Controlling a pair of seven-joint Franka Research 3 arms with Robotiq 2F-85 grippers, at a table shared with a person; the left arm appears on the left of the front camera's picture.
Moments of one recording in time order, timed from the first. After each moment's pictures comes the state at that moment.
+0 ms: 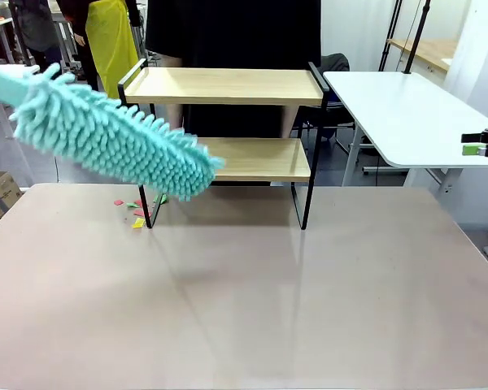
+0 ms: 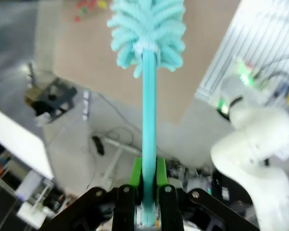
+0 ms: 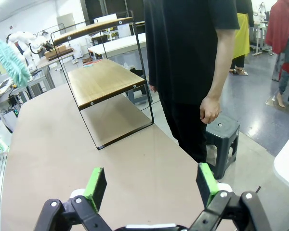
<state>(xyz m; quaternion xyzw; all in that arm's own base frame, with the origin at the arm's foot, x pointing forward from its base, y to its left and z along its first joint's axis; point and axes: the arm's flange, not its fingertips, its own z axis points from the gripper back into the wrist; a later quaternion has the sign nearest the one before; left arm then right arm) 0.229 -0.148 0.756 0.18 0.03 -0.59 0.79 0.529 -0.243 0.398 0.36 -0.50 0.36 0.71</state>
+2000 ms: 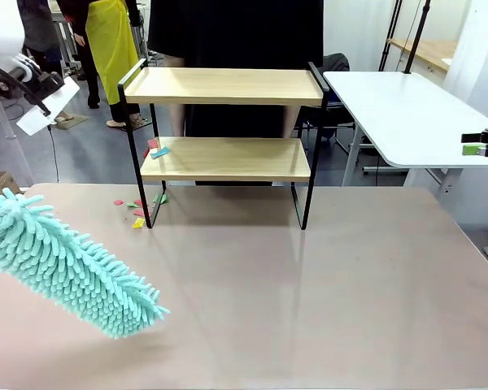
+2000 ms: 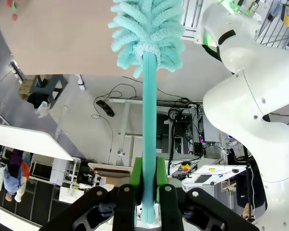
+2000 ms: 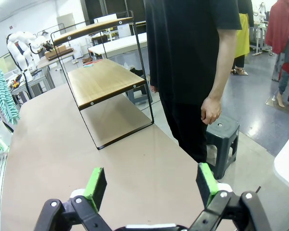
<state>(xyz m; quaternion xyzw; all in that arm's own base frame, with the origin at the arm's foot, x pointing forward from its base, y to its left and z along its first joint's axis) 0.215 -0.181 0.668 0.23 0.20 -0.66 0.68 0.529 -0.243 0.398 0.36 -0.50 0.36 0.71</state>
